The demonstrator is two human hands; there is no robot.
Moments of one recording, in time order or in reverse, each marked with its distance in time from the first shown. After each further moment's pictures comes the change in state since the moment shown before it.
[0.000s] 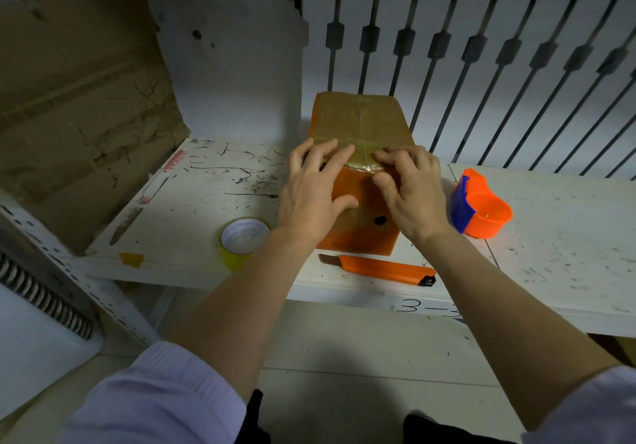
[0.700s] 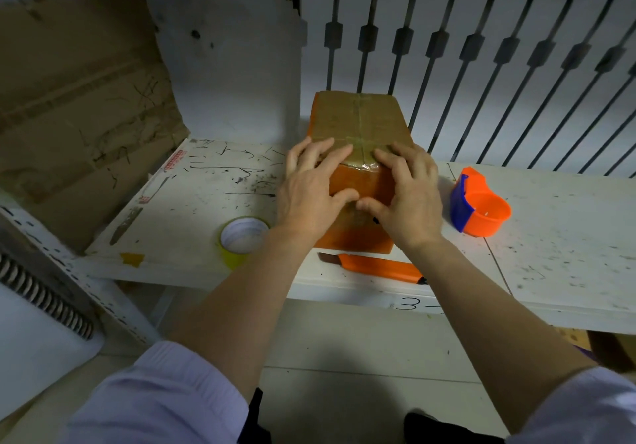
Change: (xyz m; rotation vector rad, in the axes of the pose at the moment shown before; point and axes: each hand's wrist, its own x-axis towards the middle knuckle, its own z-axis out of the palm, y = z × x) left_hand 0.000 0.000 -0.003 -0.080 0.033 -0.040; right_hand -0.013 -0.001 0.007 -0.100 0.034 -0.010
